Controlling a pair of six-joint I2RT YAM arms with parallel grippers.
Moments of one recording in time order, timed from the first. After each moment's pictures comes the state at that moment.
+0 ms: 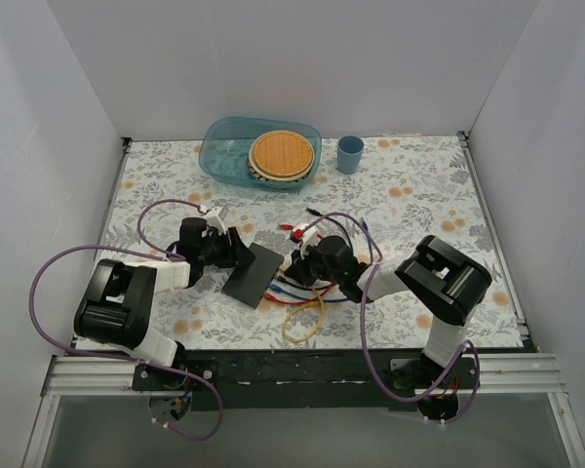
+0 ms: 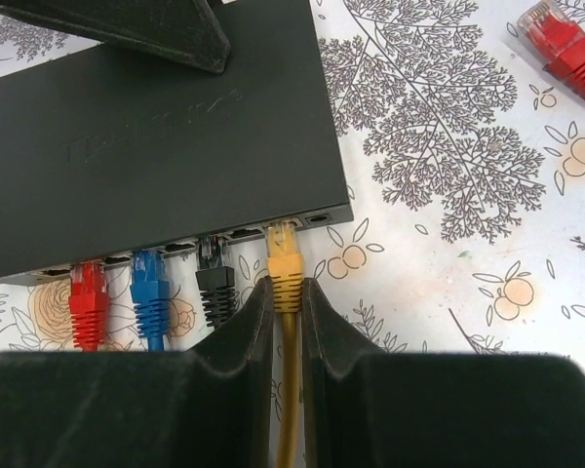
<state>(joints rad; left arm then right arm) -0.23 1.52 0.49 0.37 0.50 -0.41 0.87 1.79 0.63 0.72 -0.20 0.15</state>
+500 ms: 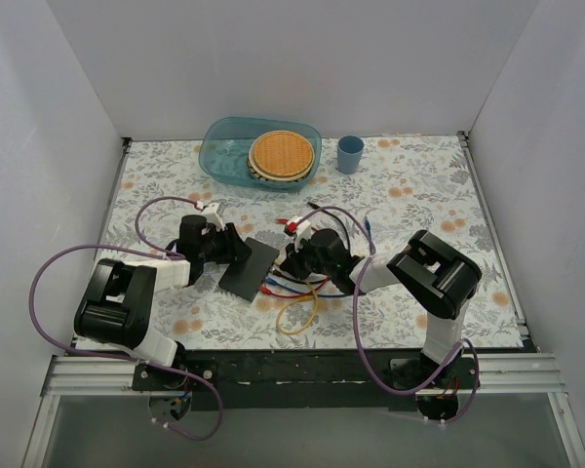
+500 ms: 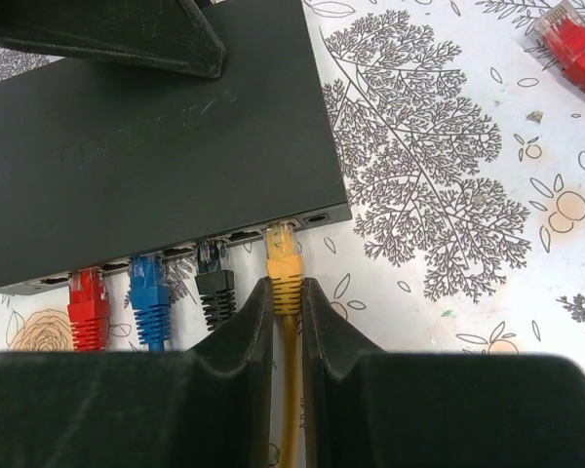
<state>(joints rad) -0.23 1.52 0.51 0.38 0.41 -0.40 0.86 1.85 0.73 0.68 -0.21 0.16</state>
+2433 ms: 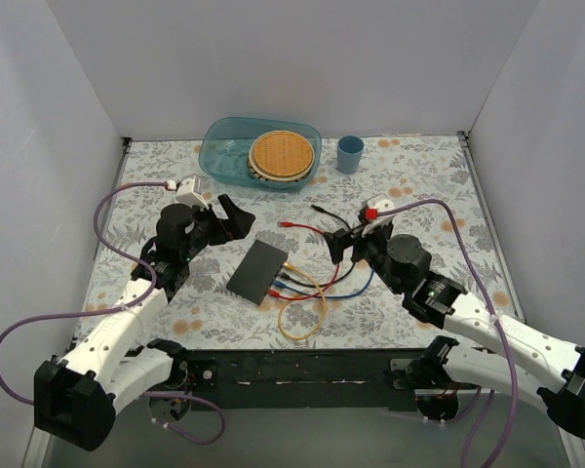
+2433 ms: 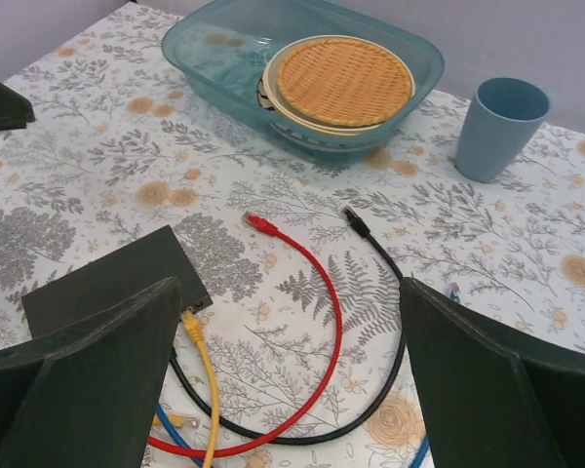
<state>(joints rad) -0.36 0.96 0.69 -0.03 0.11 -0.57 0.89 0.90 0.63 0.17 0.32 0.08</state>
